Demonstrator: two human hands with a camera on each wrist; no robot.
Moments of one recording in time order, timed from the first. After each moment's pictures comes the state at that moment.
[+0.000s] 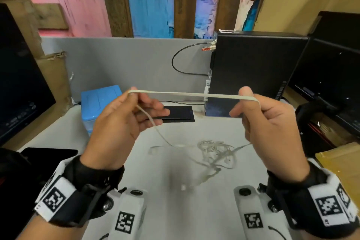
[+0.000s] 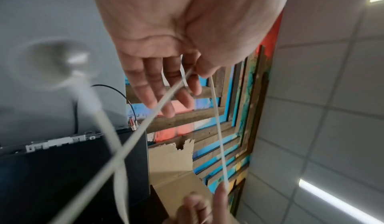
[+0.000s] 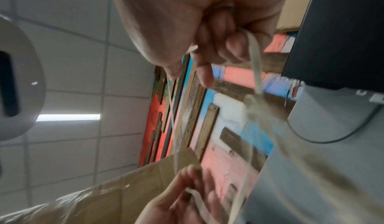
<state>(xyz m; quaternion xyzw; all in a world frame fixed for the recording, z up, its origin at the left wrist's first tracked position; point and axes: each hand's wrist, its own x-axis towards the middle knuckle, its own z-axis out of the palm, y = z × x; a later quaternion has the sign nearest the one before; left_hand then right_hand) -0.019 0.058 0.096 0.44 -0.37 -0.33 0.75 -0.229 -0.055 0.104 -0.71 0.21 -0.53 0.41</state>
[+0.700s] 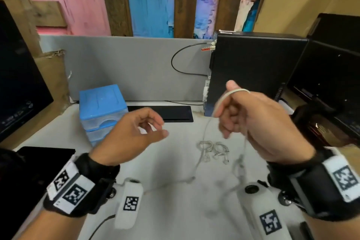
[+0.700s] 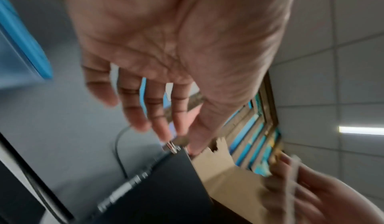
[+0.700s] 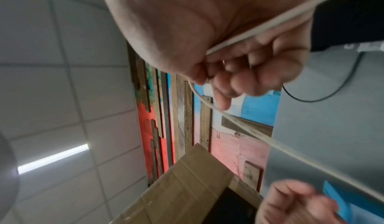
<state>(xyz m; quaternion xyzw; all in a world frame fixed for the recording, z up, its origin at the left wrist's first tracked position) 0.005 0.048 0.063 0.65 -0.52 -0.22 0.51 -0.217 -0.065 0.127 -0.70 0.24 -0.34 0.58</state>
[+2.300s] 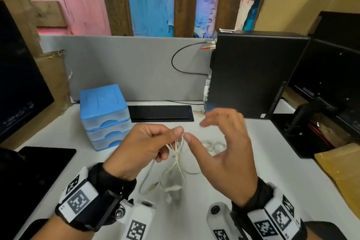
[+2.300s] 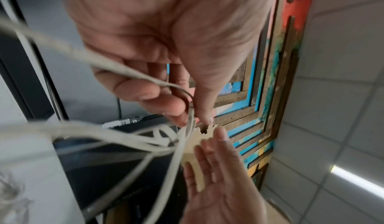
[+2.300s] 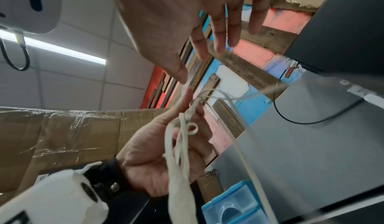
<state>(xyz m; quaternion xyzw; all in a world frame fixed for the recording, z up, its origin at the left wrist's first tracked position) -0.033 0.047 0.060 0.58 -0.42 -0.37 0.59 -0.197 -0.032 0.049 -0.79 0.22 -0.54 0.19</state>
